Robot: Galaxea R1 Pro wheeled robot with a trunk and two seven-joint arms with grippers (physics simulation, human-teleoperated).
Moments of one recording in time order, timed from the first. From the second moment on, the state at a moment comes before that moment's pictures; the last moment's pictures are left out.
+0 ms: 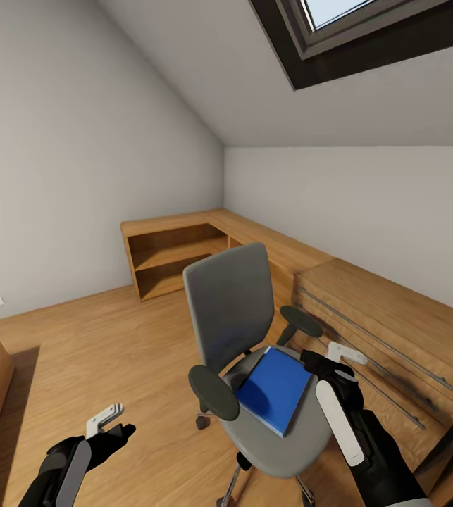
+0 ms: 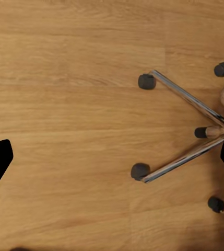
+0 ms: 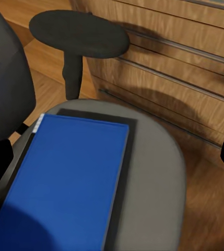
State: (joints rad) left arm -0.30 0.00 0.31 -0.99 0.33 0.65 0.08; right arm -0.41 0.00 0.12 -1.36 -0.49 0.53 -0.66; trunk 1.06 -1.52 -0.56
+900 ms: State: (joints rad) left arm -0.30 0.00 0.31 -1.00 0.32 0.65 0.08; right arm -0.41 0.00 0.12 -1.38 -0.49 0.53 -0.65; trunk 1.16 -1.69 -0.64
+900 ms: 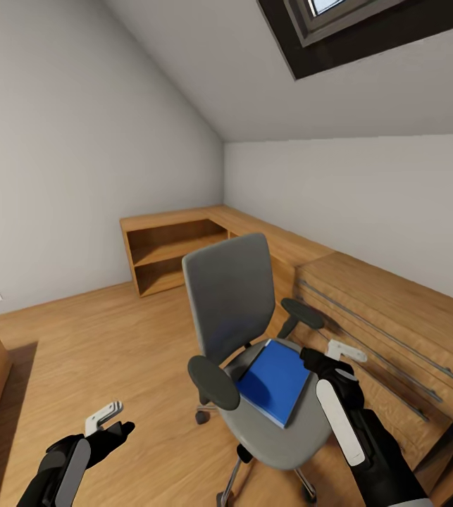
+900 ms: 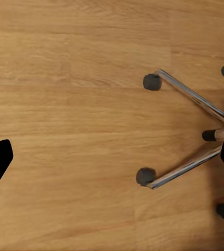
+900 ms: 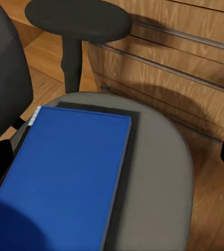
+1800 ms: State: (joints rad) left arm -0.30 0.02 0.32 -1.00 0.33 0.65 0.08; right arm -0.41 0.00 0.12 -1.39 -0.43 0.51 -0.66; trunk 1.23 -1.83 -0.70
